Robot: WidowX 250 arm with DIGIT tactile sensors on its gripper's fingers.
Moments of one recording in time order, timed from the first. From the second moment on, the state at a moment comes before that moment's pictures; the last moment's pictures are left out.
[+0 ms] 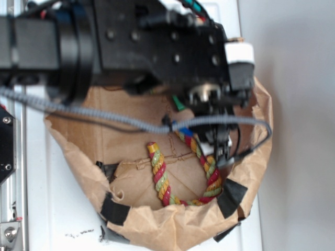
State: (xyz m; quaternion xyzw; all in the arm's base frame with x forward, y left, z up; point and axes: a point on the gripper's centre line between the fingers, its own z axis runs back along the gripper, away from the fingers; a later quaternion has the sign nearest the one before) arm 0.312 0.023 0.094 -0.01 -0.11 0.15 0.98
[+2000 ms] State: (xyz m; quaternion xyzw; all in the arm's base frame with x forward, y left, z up) arm 0.309 0.079 0.070 0.07 -0.08 0.17 0.98
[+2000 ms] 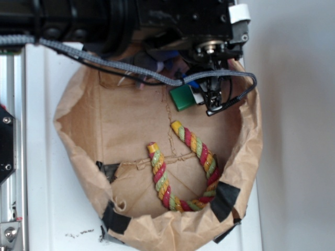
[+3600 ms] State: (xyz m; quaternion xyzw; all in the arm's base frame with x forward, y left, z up) arm 0.282 0.095 0.040 0.14 -0.05 0.11 0.98
